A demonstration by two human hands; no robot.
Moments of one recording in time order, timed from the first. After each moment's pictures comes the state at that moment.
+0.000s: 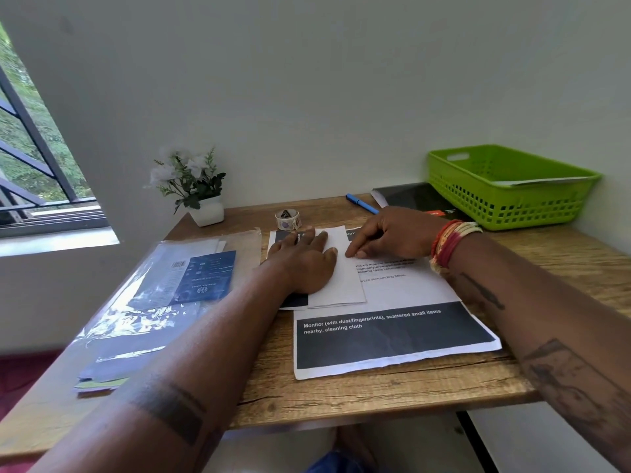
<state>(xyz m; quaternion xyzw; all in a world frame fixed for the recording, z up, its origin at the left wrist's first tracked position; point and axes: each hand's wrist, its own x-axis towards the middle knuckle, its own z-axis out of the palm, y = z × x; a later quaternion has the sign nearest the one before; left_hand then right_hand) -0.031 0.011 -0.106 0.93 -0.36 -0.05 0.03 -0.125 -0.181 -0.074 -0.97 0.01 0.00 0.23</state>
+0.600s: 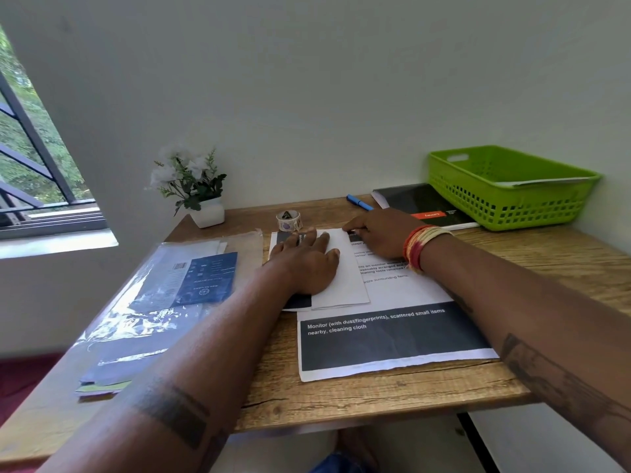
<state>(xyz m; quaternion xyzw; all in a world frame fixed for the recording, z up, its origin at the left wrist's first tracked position) -0.030 0.012 -0.105 0.93 -0.37 -0.06 0.03 -0.106 -0.162 -0.082 -0.99 0.11 -0.05 0.08</state>
